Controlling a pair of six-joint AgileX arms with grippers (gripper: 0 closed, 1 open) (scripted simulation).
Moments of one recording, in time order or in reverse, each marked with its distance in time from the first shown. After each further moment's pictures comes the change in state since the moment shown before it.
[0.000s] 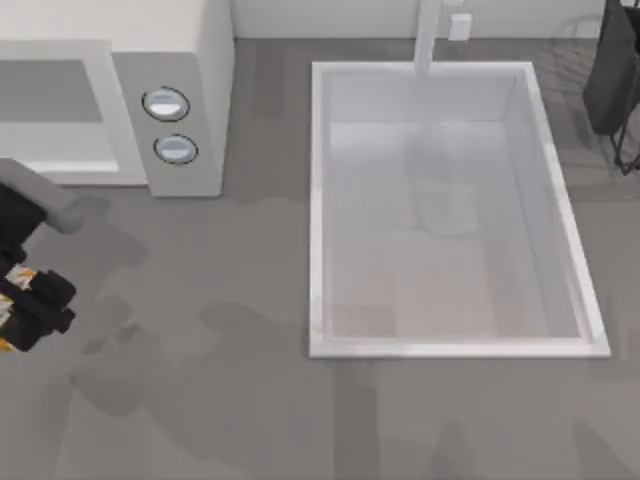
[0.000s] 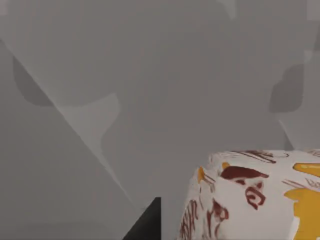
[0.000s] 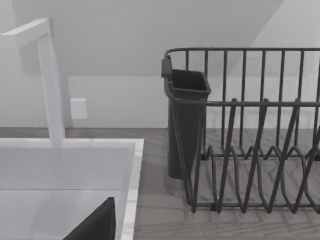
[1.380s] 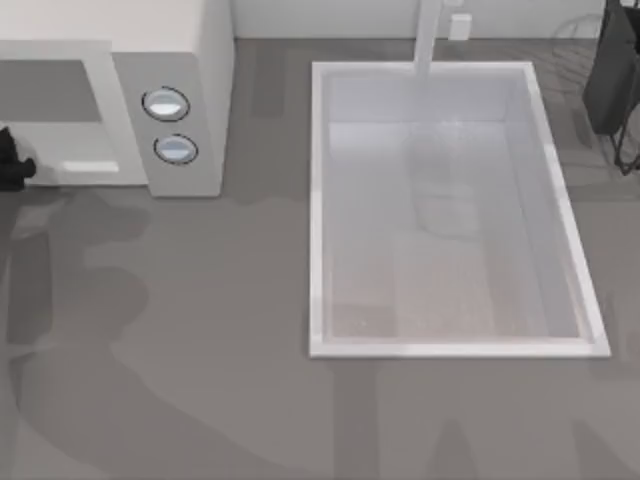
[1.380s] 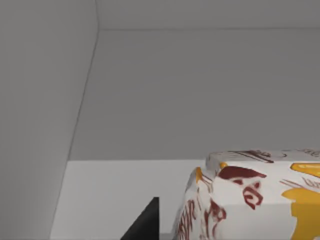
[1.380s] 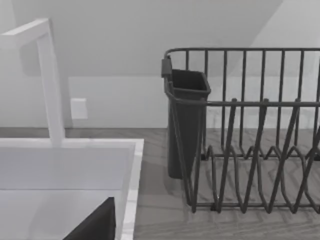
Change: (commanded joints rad) left arm 0.275 0.581 -0.101 1.704 0.210 -0.439; right arm 0.000 0.000 0.000 0.000 0.000 0.000
